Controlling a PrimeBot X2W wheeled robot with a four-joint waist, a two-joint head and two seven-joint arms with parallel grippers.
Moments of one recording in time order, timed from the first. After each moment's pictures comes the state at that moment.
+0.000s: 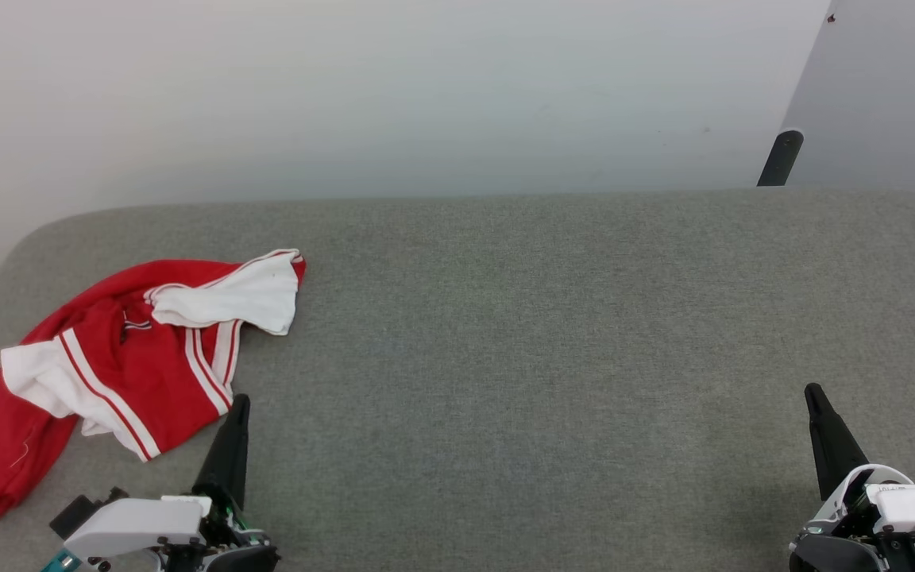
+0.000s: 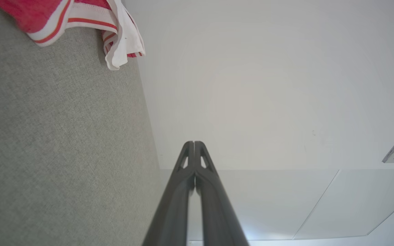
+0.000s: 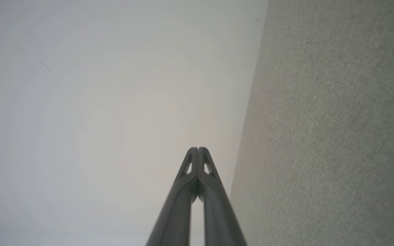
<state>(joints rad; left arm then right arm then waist) -0.11 0.05 0.11 0.24 -1.61 -0.13 0.11 -0.11 -0.05 -0.11 0.25 1.61 0.13 0.11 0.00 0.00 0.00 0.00</state>
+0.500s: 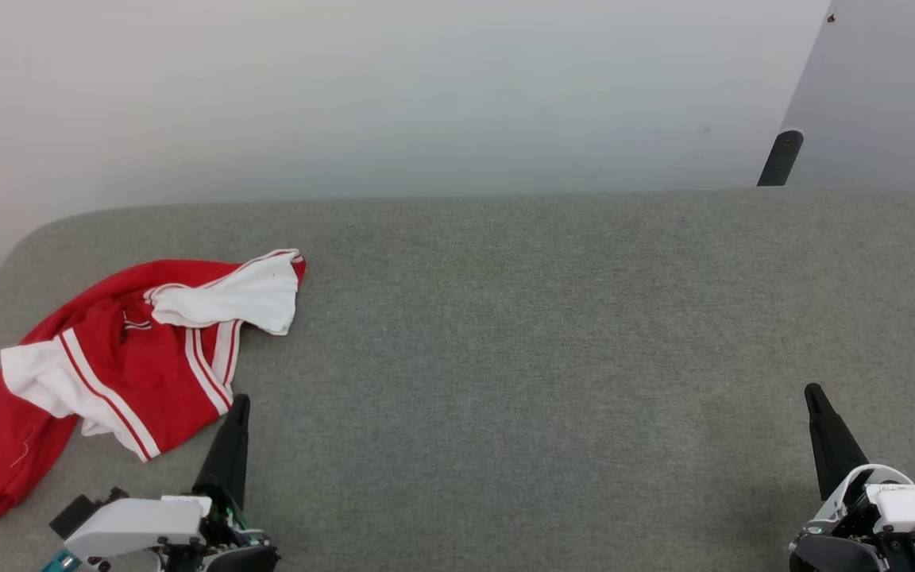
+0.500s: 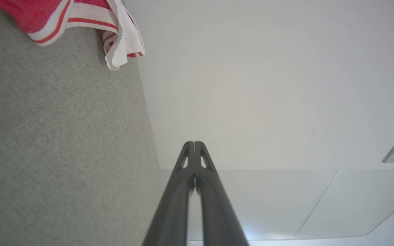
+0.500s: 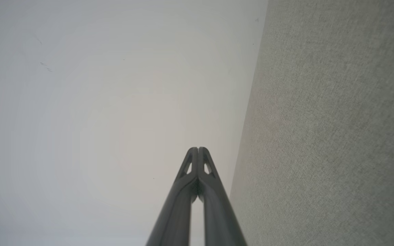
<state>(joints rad) -0.11 0.05 0.11 0.24 -1.61 -0.13 0.11 -0.11 -0.05 -0.11 0.25 1.61 0.13 0.11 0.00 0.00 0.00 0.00</state>
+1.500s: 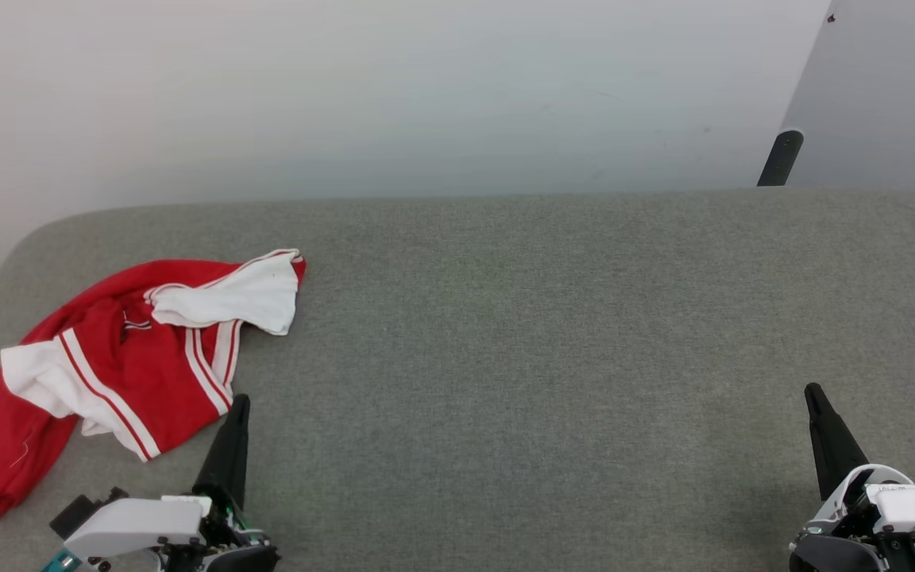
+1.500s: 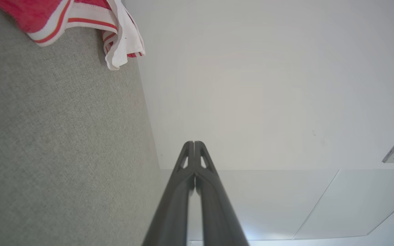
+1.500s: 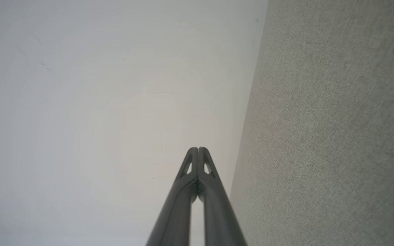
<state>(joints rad) -0.11 0.05 0.11 0.24 -1.61 -0.13 0.11 -0.11 -0.05 -0.11 0.25 1.61 0.13 0.11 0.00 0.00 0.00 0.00</state>
